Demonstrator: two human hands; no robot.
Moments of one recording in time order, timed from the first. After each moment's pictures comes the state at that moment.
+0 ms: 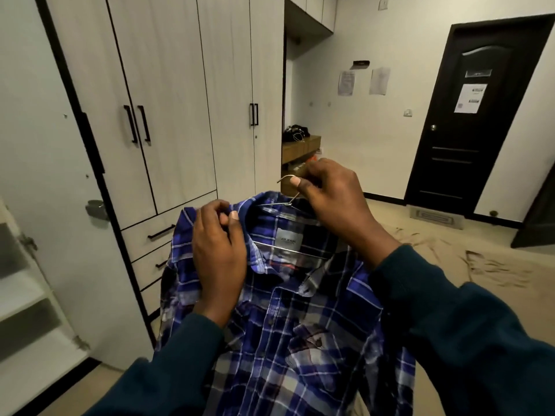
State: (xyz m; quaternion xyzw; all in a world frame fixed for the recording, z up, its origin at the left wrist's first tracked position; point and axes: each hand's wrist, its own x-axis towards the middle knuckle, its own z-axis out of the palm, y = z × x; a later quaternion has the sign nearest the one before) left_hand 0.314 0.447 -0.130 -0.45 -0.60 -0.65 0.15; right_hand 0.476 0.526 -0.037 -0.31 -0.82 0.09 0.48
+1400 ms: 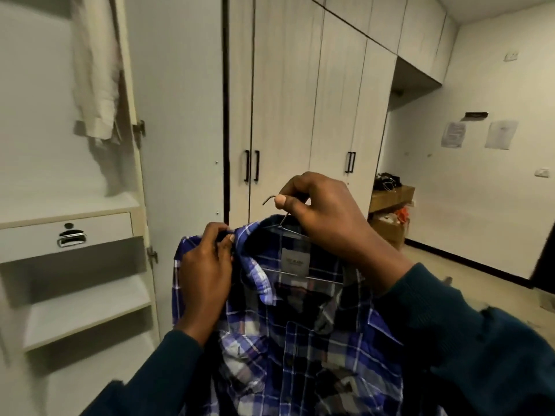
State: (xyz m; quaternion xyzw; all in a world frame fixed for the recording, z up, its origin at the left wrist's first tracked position) left_hand 0.083 0.372 -0.086 -0.37 -0.68 -0.58 0.26; right_hand 0.243 0.469 0.044 -0.12 -0.91 0.12 0.39
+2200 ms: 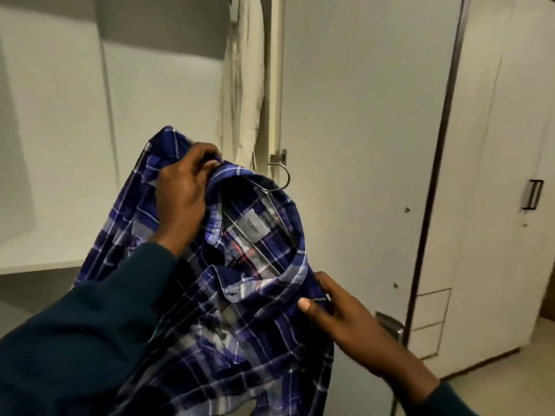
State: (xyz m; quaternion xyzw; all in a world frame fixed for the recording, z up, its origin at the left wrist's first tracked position) left_hand -0.329 0.255 0.056 -0.35 -0.65 -0.49 0.46; right_hand -0.130 0.450 -0.064 0.04 -0.85 0.48 0.20
